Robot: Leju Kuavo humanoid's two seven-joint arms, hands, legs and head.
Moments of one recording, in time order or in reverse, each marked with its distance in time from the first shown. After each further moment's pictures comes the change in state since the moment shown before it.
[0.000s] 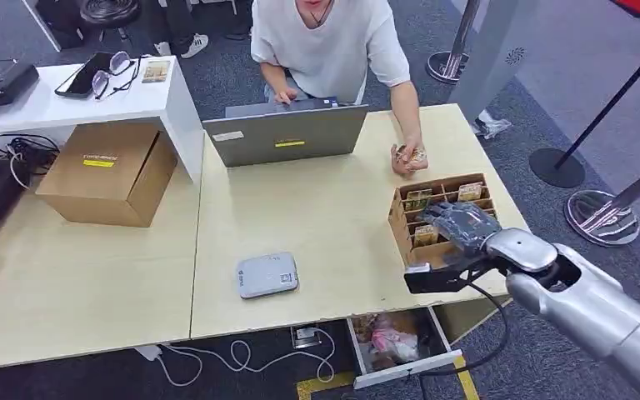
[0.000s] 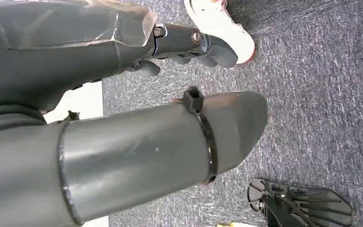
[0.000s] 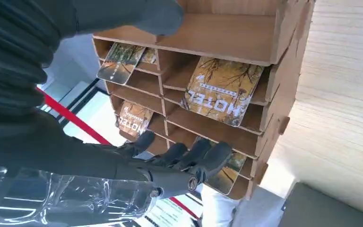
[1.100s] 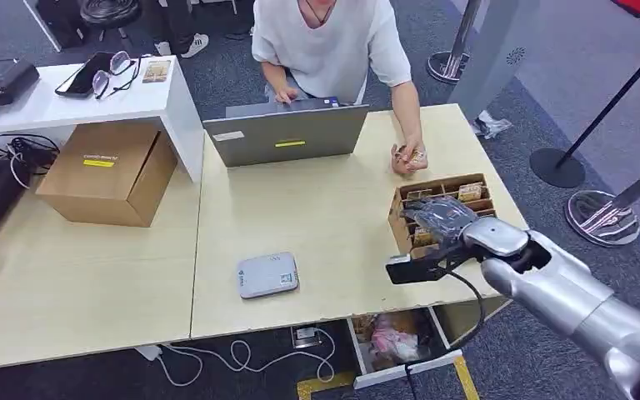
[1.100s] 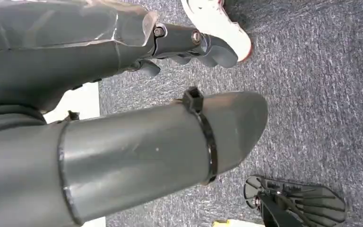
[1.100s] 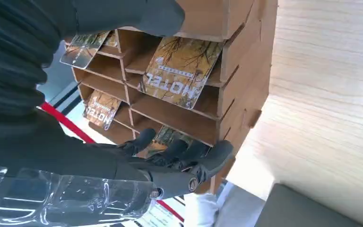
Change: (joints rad) left arm 0.001 0.008 0.004 0.019 0.005 0.002 -0.019; right arm -0.107 0.106 0.081 0.156 -0.014 0.010 -0.016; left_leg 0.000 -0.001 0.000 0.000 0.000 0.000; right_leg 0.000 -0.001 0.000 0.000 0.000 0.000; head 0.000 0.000
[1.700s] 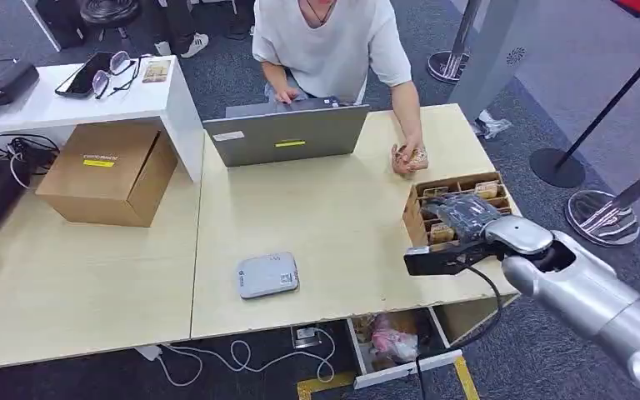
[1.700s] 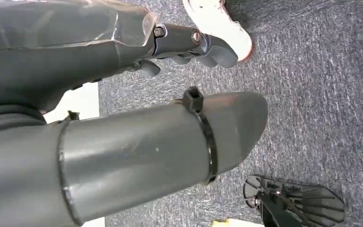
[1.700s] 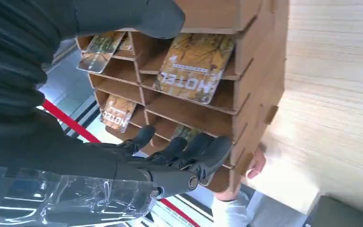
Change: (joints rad) left arm 0.005 0.005 0.000 0.010 0.013 0.005 -0.008; right arm 0.028 -0.075 -0.052 -0.034 -0.032 -0.005 0.035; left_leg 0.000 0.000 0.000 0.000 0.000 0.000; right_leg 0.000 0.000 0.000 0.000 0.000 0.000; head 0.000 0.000
